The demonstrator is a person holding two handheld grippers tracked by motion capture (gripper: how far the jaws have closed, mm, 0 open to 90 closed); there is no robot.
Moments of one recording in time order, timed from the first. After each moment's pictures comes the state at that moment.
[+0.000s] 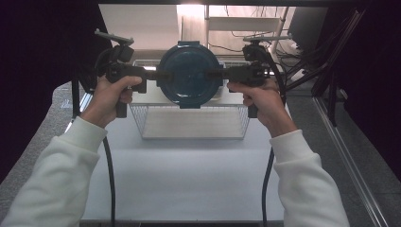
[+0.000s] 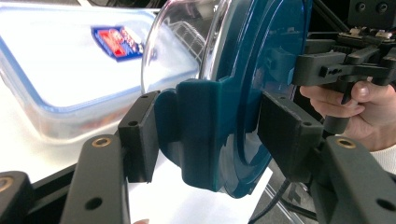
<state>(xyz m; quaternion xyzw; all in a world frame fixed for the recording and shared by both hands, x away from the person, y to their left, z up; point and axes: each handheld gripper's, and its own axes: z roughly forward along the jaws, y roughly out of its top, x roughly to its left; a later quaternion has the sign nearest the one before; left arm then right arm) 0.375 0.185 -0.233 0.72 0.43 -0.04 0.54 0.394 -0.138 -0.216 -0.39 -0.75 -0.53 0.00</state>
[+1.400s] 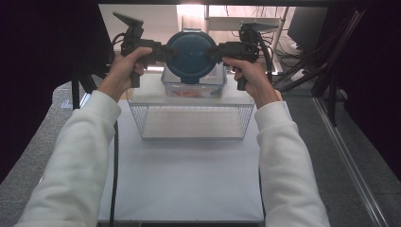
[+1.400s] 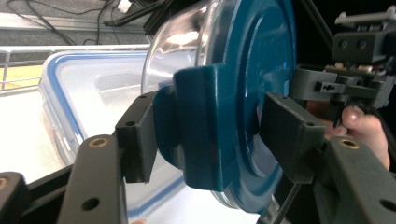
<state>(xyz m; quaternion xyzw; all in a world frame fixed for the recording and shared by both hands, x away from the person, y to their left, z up) 0.485 0.193 -0.252 0.67 0.51 -0.12 0.53 0.502 -0.133 -0.239 -0.49 -0.69 -0.53 0.09</state>
